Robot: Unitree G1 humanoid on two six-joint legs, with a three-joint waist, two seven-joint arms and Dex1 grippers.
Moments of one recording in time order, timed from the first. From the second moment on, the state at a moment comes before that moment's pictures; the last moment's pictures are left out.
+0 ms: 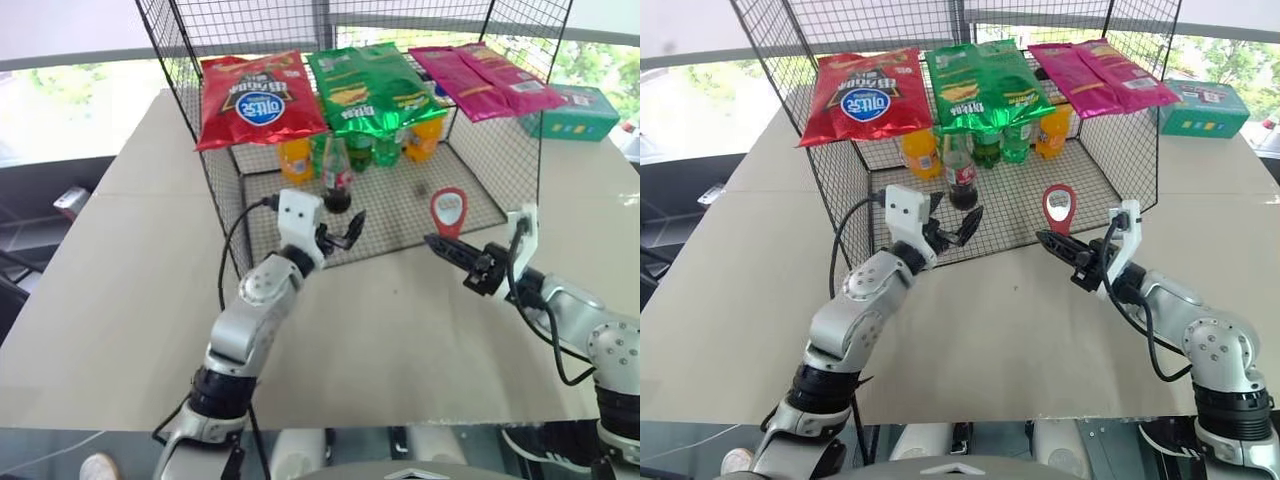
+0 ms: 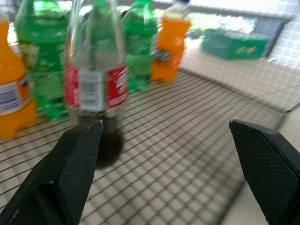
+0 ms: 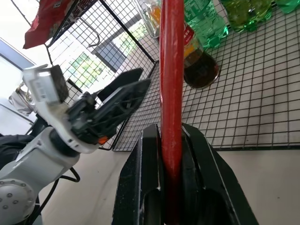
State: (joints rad) left arm -0.37 0.20 -0.15 -0.20 -0.28 0.43 -0.09; right arm -0.19 -0.51 -0.18 -0.38 1.24 0.87 0.31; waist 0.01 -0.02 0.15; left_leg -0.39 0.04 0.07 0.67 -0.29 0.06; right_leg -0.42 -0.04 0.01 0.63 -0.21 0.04
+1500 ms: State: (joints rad) left arm -0.49 0.21 -0.12 -0.04 -0.24 0.23 -0.49; right arm -0.16 -0.50 -0.20 -0.44 1.18 0.84 0.31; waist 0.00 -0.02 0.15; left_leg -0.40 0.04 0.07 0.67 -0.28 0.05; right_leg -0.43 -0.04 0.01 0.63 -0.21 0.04
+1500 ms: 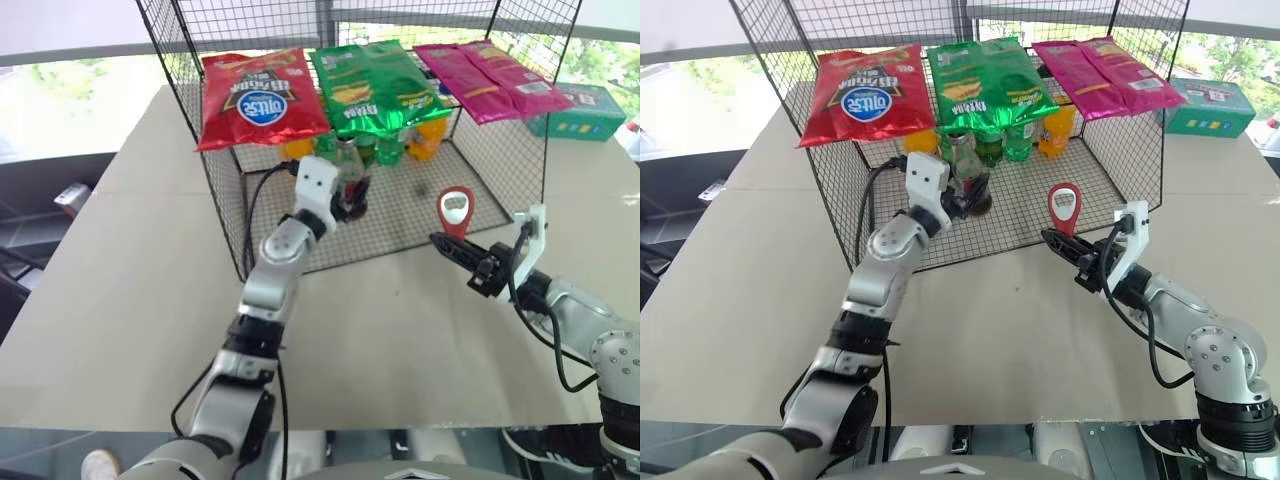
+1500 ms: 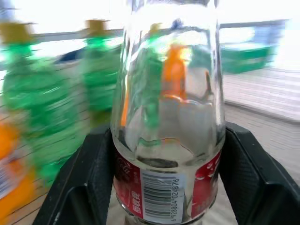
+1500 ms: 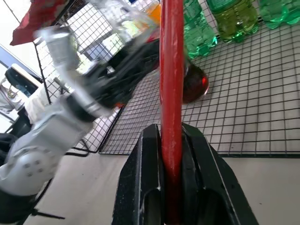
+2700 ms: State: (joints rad) left arm -0.27 0.50 -0.11 -0.34 -0.51 0.38 -0.94; right arm -0.11 -0.52 -0.13 -0.54 1.02 0.82 0.39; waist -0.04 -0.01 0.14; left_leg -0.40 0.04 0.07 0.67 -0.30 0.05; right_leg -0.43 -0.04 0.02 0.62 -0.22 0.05
